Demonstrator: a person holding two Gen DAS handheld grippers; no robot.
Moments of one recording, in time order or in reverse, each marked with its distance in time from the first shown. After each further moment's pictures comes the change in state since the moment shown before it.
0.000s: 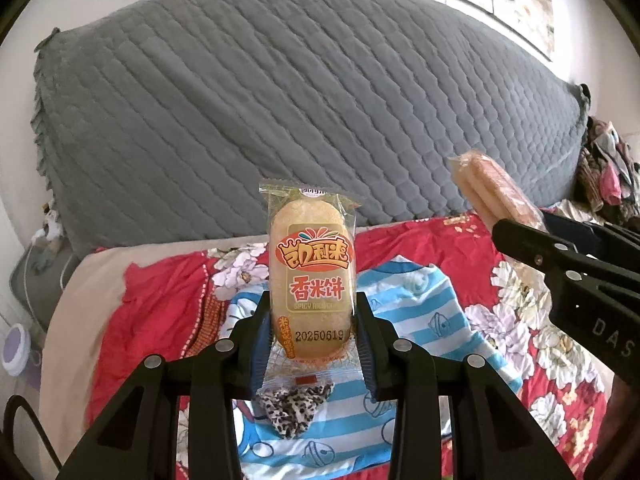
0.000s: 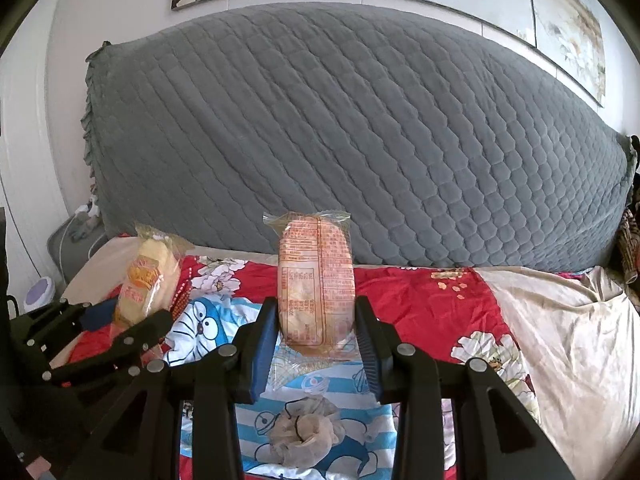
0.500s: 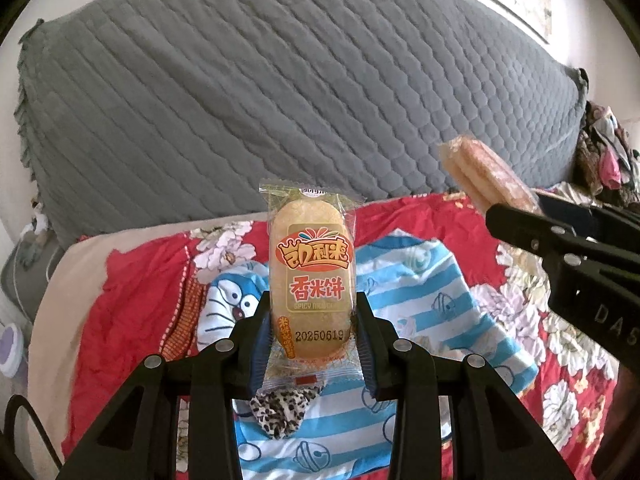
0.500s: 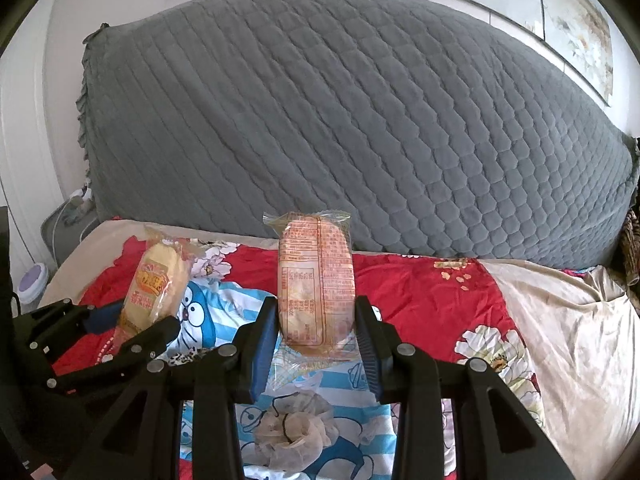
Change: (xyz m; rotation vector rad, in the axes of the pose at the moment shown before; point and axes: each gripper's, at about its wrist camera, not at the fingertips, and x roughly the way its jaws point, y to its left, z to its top) left arm 0.037 -0.005 -0.018 0.012 0.061 -0.017; right arm 0.032 -0.004 -0.014 -0.022 0.044 -0.009
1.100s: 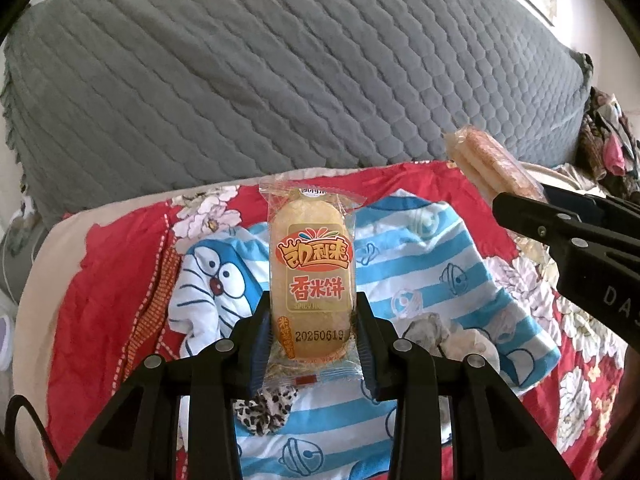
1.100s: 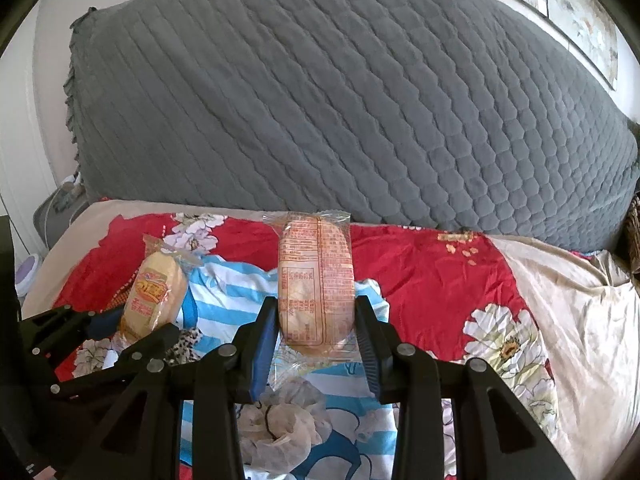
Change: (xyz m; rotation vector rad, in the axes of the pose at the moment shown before) left arm 0.042 -0.006 -0.024 -0.001 0.082 -0.015; right arm 0.037 -0.011 -0.022 0.016 0.075 -0.007
